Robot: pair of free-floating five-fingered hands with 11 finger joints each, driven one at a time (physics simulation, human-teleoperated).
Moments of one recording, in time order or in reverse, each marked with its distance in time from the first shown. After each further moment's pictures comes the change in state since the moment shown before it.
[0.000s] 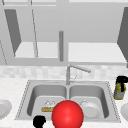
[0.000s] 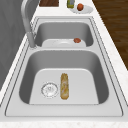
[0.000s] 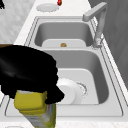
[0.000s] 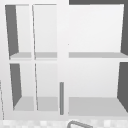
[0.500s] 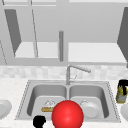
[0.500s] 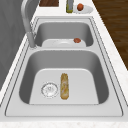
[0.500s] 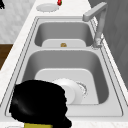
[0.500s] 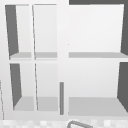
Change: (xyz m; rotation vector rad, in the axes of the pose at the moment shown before) left hand 0.000 0.000 0.000 0.000 0.000 0.000; right hand -0.038 0.042 -0.036 0.057 0.001 -0.002
